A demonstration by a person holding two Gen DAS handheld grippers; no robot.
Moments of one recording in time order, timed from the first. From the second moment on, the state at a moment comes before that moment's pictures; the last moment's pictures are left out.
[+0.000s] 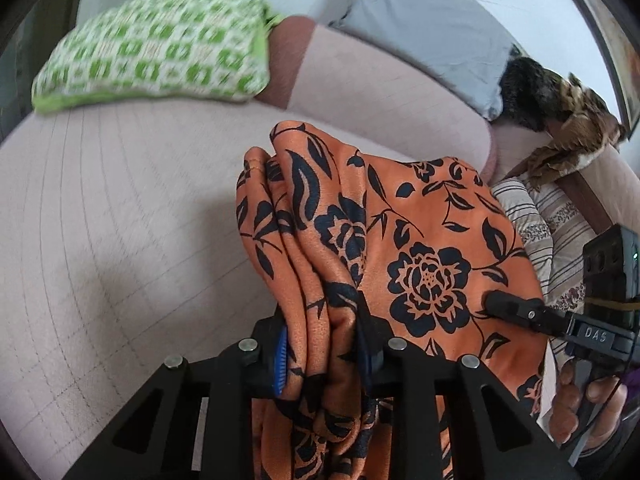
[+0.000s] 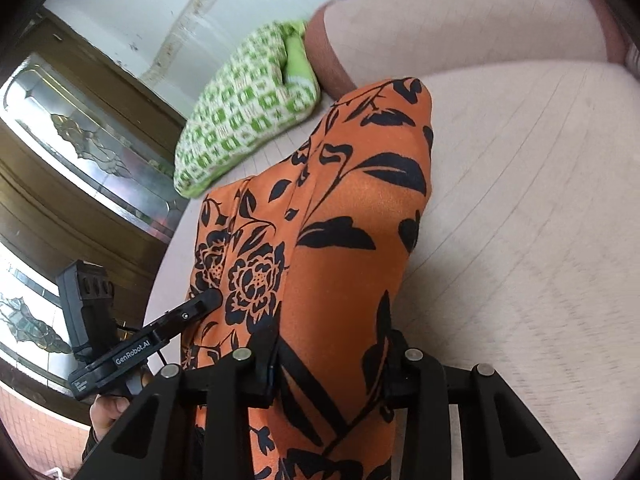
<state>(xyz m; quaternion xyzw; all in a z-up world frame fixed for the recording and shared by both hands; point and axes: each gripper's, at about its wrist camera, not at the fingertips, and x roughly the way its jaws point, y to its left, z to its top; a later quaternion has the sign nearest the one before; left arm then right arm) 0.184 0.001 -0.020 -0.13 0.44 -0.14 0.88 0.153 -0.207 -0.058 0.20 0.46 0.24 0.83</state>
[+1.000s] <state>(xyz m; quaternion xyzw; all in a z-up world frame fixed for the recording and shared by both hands) 0.229 -0.059 -0.104 -0.07 0.50 -0.11 0.86 0.218 -0.314 -0.131 0.24 0.50 0.14 0.82</state>
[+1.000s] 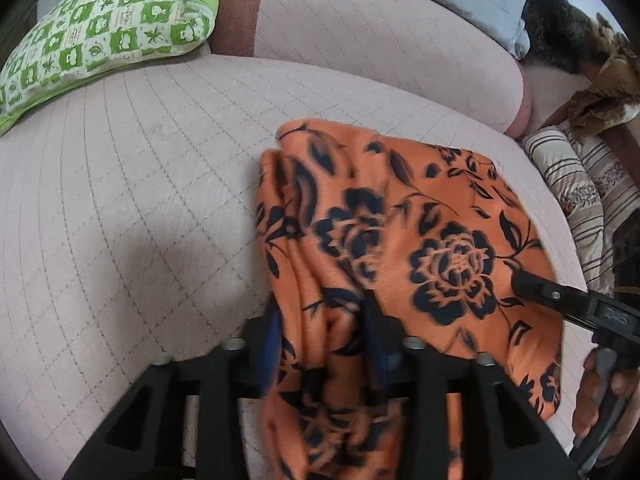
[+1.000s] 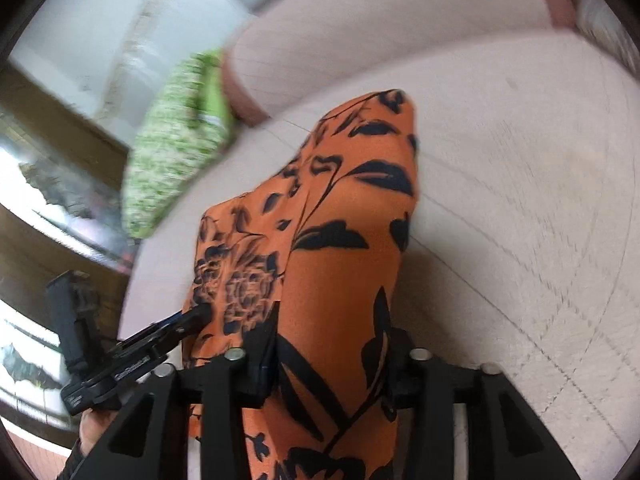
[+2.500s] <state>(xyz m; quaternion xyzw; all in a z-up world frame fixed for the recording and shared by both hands) 0.083 -0.030 -0.014 0.02 0.40 0.01 0.91 0.054 -0.250 -0.023 0.04 0.42 0.01 0.91</state>
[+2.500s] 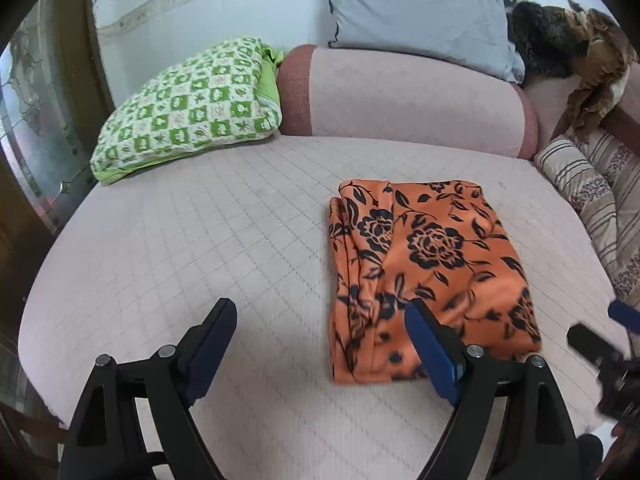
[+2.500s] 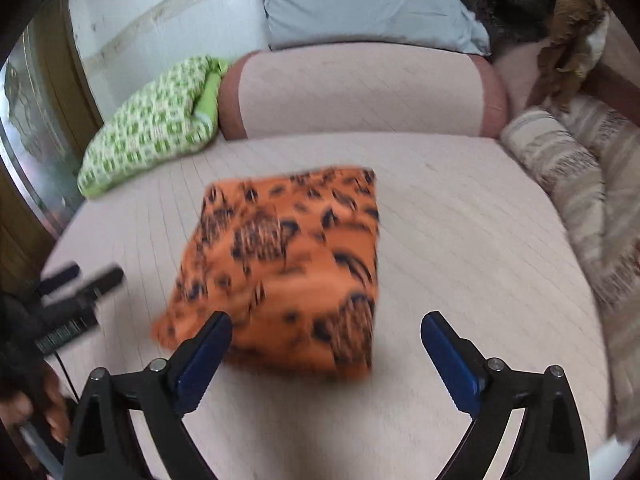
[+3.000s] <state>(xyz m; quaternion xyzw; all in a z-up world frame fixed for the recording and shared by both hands) 0.023 -0.044 0.019 0.04 0.37 0.01 0.93 -0.007 -0.232 0.013 -0.02 0.39 -0.03 0.92</state>
